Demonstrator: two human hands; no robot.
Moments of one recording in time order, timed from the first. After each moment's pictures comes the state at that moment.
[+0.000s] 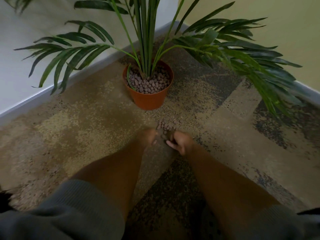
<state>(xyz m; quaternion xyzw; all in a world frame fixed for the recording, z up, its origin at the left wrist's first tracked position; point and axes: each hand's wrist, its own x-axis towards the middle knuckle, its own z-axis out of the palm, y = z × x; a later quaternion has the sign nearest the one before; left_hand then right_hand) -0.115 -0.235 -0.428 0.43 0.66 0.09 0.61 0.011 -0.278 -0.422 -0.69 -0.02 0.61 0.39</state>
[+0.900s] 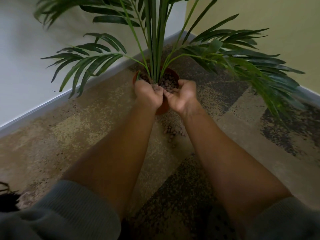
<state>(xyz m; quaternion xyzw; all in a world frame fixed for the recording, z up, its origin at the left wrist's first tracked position) -0.100 -0.160 -0.284 0.02 0.37 0.55 0.75 -0.010 -0.183 -0.294 -0.34 0.03 0.67 0.66</state>
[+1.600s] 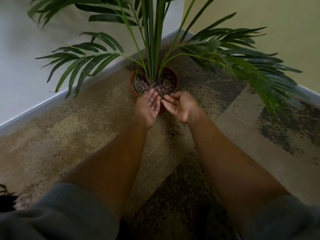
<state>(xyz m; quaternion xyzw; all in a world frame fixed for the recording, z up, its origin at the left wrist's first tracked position) -0.116 -0.185 -0.334 0.14 0.45 0.46 0.75 0.008 -0.203 -0.320 -0.51 -0.08 0.66 0.54</state>
